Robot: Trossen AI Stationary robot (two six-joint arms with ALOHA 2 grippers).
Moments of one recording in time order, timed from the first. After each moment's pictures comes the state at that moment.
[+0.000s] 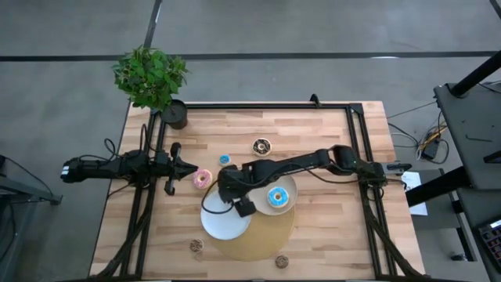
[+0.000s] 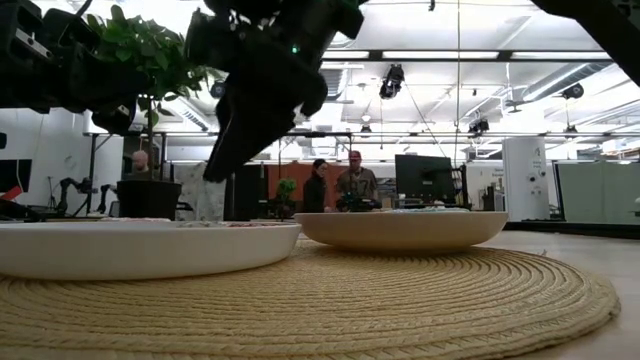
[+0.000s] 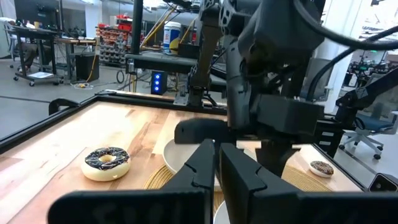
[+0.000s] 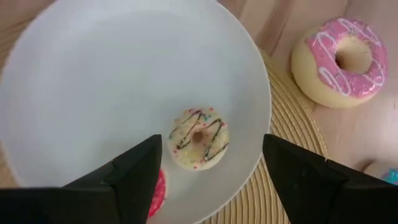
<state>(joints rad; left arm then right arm) -0.03 0.04 0.01 0.02 -0.03 -0.13 0.12 2.30 1.97 -0.70 -0.08 -0.28</state>
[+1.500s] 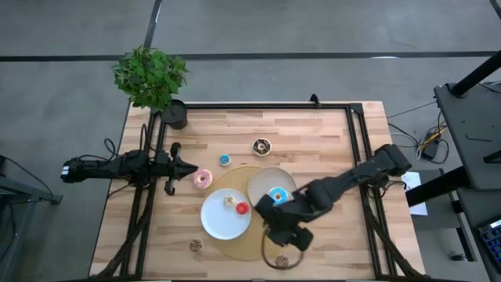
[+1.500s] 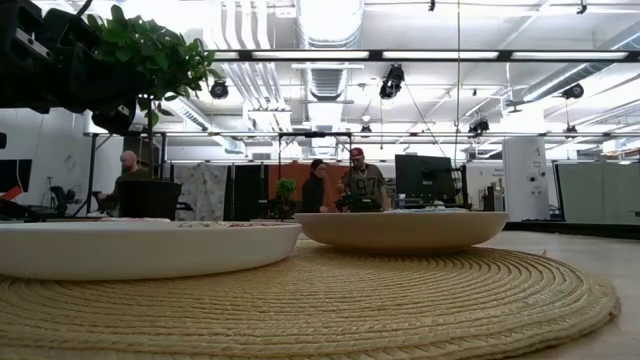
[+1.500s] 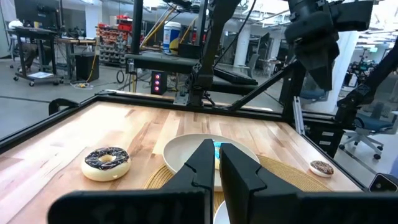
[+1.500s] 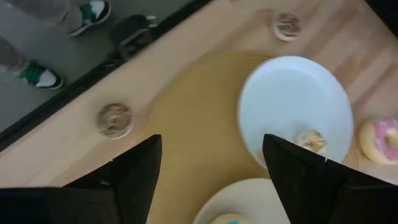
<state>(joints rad) -0.03 0.04 0.01 0.02 -0.03 -0.13 0.46 1.85 1.79 -0.95 -0.08 -0.39</state>
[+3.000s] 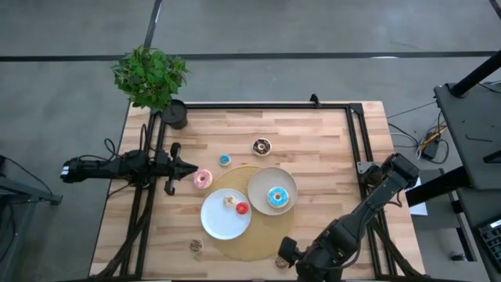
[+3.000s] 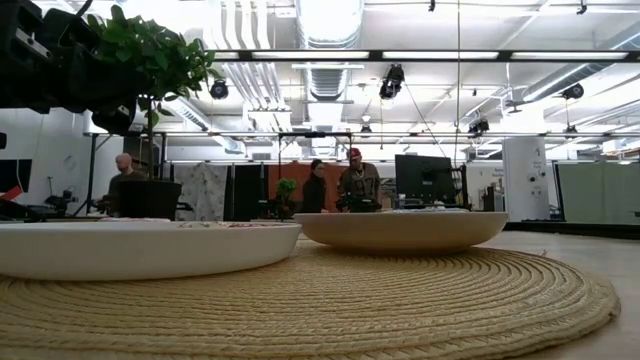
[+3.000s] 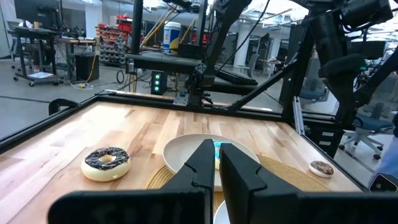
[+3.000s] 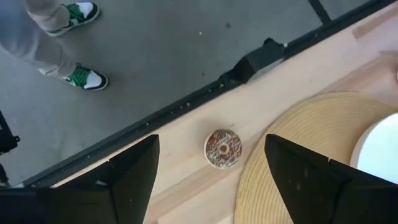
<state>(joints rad) -0.03 0.04 0.01 0.02 -0.03 -0.13 0.75 1.86 1.66 -0.83 -0.08 -0.30</state>
